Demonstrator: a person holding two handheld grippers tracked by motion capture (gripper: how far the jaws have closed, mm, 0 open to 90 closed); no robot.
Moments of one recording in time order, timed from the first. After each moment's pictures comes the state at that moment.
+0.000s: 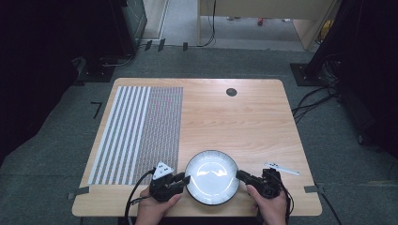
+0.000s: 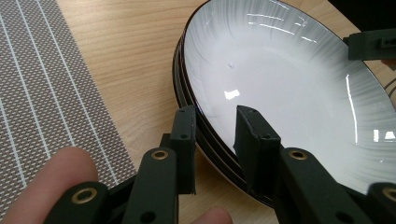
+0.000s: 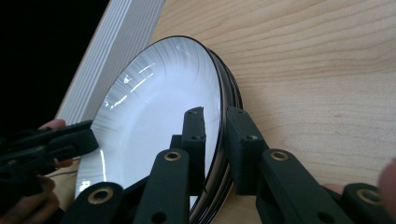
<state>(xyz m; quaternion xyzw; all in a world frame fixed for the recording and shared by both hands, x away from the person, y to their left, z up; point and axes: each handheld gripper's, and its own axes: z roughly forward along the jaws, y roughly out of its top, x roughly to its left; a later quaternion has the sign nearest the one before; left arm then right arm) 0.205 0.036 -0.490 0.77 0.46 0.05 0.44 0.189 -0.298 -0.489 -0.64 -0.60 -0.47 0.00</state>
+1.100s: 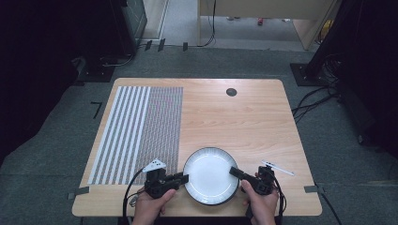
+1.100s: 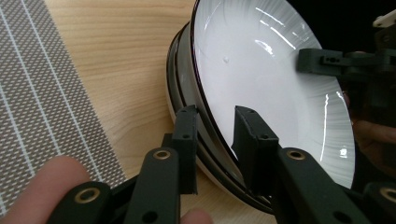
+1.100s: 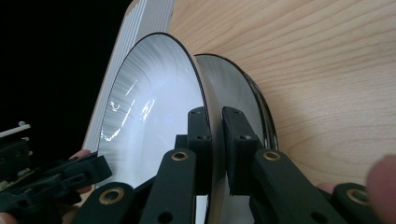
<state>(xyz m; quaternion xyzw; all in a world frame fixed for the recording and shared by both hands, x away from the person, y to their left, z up) 0.219 0.054 -0.492 0.73 0.48 -0.05 0.48 0.199 -0.285 -0.501 -0.68 -0.53 -0.51 0.06</state>
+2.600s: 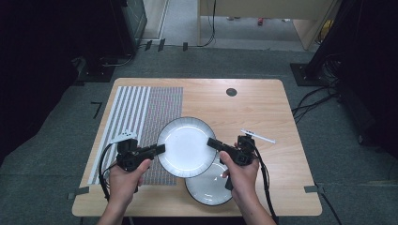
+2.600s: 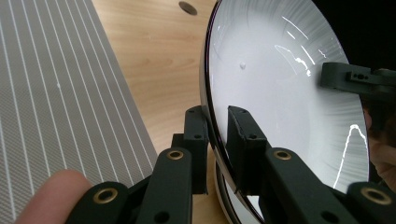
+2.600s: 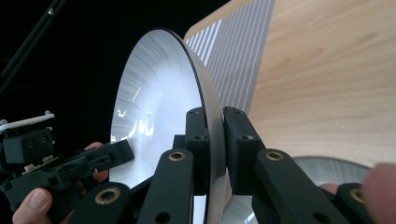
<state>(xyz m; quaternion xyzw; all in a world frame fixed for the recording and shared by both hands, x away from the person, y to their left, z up) 0.267 0.110 -0.407 0.71 0.50 0.02 0.50 0.258 -0.222 -0.414 -0.62 -0.55 -0.56 0.05</state>
